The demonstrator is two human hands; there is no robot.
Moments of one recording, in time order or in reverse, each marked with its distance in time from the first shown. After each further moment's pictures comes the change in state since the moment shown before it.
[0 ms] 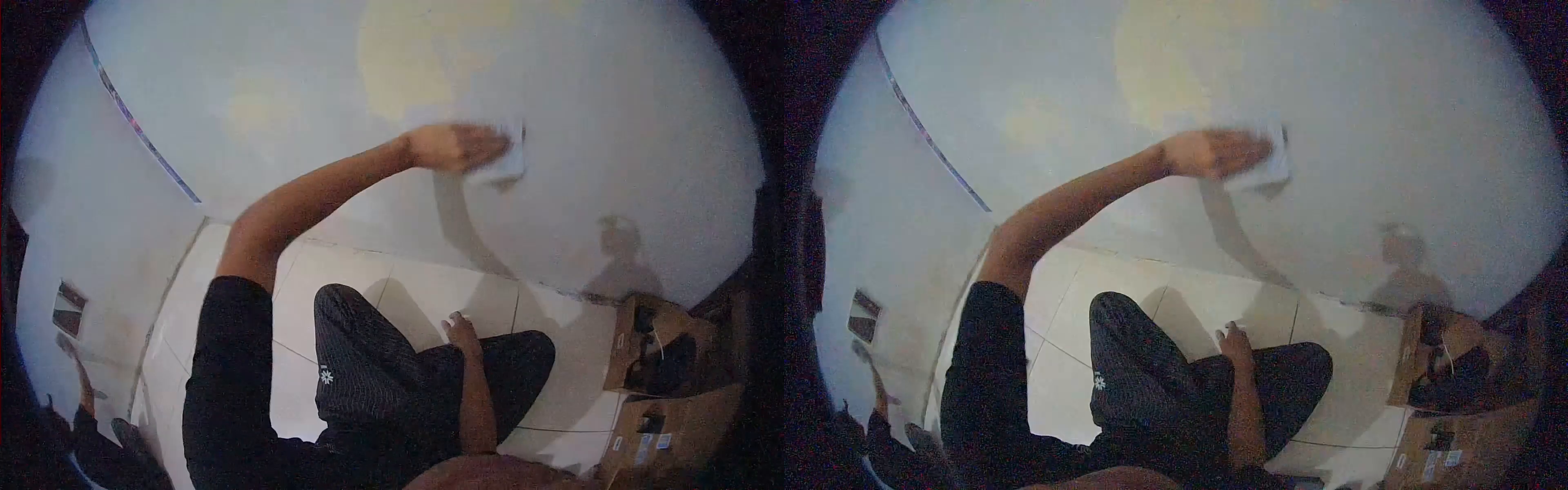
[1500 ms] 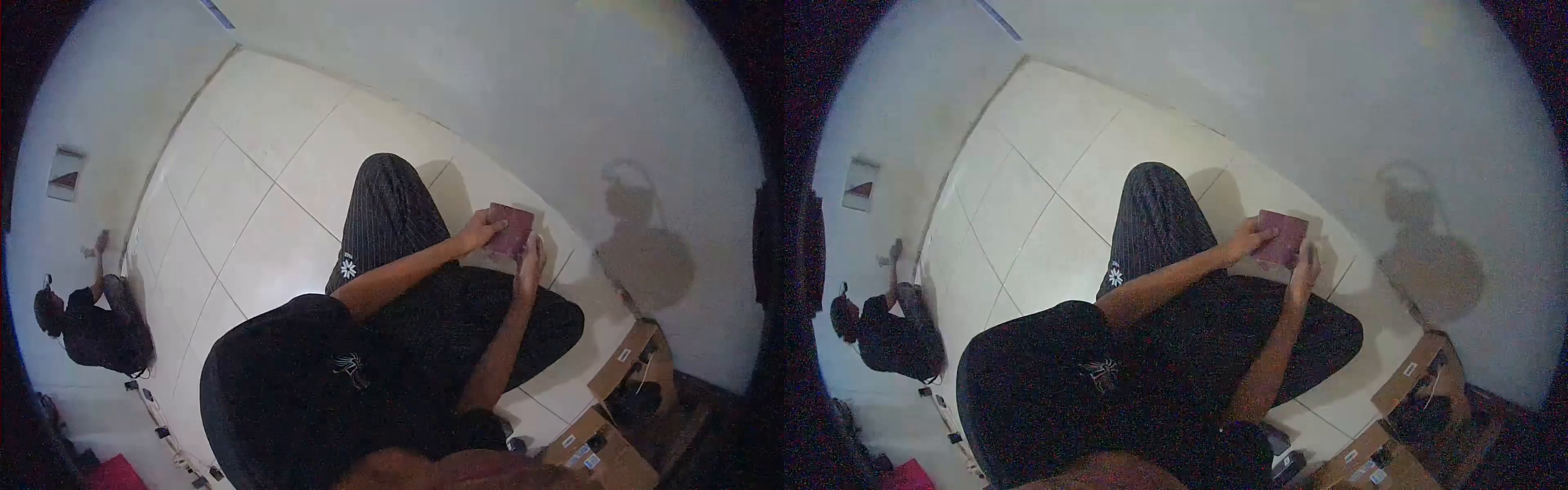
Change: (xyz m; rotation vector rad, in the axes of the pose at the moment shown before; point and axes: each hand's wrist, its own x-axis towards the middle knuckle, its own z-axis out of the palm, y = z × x) left_hand -0.065 0.389 0.103 -1.823 0.522 -2.126; right_hand 0.008 -0.025 -0.040 0.901 0.215 0.242
